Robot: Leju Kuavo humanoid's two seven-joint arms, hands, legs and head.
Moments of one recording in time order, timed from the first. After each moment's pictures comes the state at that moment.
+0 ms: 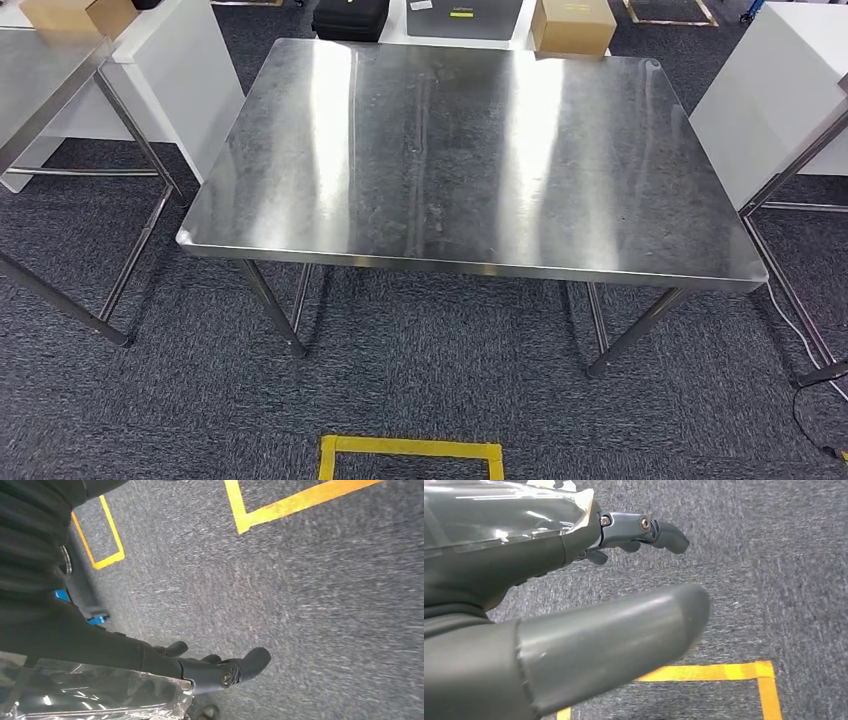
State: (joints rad) left arm -0.06 -0.09 0.58 -0.20 -0.52 0.53 -0.50; right arm -0.10 0.10 -1.33 -0.20 1.27 -0.51 -0.06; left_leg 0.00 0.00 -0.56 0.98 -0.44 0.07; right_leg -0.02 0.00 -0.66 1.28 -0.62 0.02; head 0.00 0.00
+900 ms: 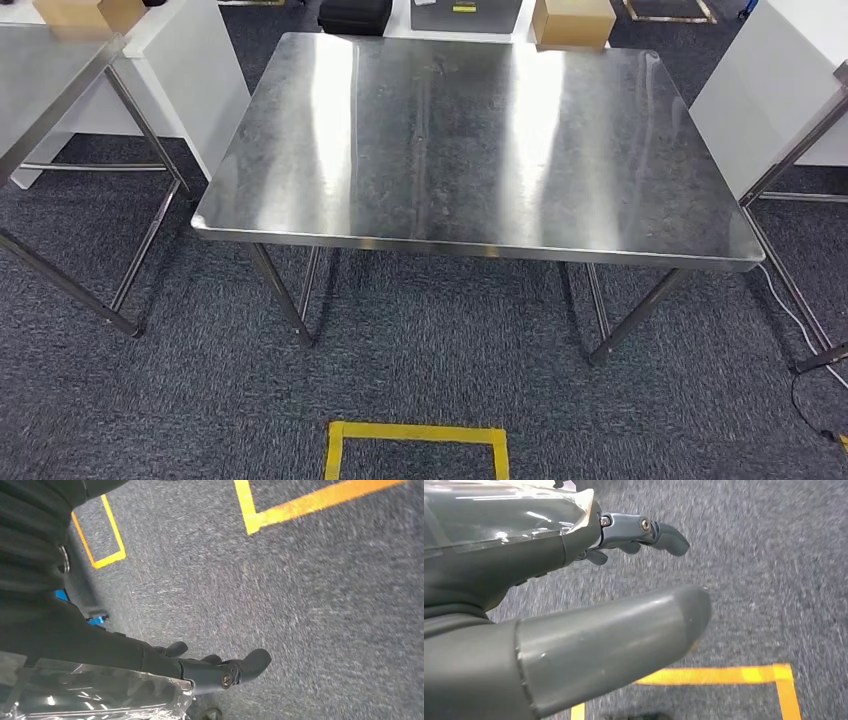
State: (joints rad) left arm -0.06 -0.09 0.58 -0.20 -0.51 0.53 -0.50; right arm -0.10 0.10 -1.32 -0.20 1.28 -0.50 -0.06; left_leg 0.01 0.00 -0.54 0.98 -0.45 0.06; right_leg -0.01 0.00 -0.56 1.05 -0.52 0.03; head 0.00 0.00
